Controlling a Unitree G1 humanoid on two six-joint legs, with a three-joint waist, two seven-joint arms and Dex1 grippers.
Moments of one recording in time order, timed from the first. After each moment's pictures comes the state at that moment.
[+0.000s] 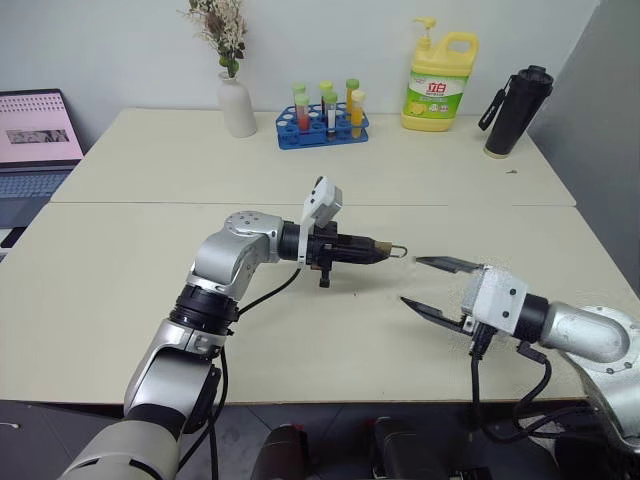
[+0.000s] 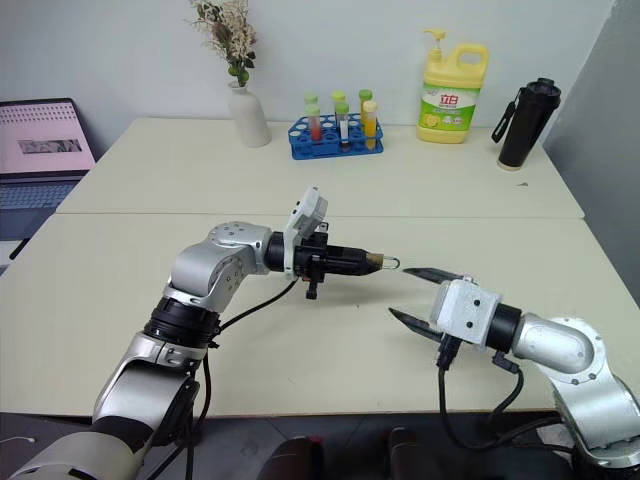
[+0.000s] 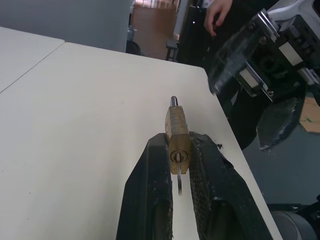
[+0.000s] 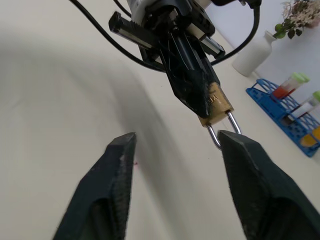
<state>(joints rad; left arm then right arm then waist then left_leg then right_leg) -0.82 0.39 -0.21 0.23 -0.42 0.54 -1.30 -0.09 -0.71 0.00 -0.69 0.26 0.32 0.78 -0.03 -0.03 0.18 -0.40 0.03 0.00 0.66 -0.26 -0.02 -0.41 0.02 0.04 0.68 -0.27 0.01</state>
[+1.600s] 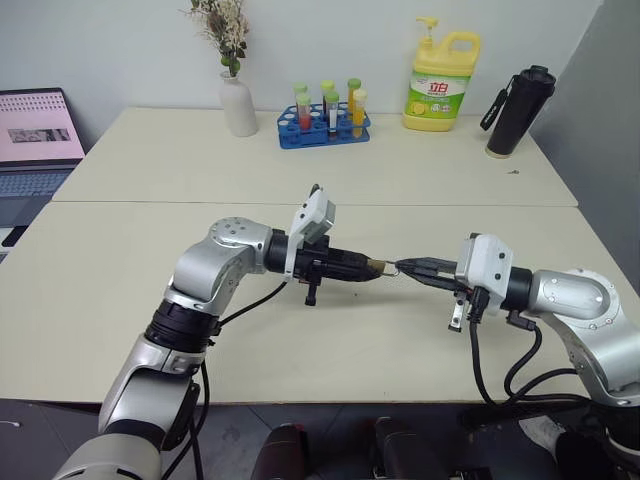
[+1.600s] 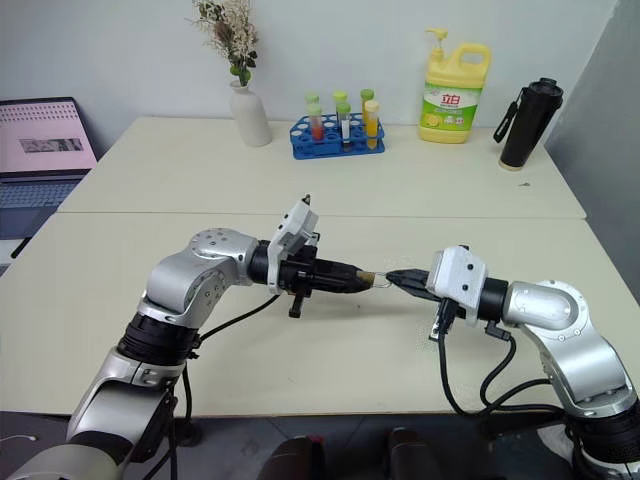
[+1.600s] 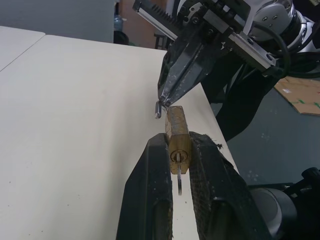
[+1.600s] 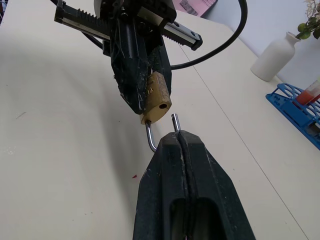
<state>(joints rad) -0.74 0.49 -0.23 0.03 -0.47 0.60 -1.30 -0.28 -0.74 0.04 -0.49 0.32 0.30 0.90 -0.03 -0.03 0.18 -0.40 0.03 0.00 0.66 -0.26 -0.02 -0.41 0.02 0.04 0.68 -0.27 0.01</state>
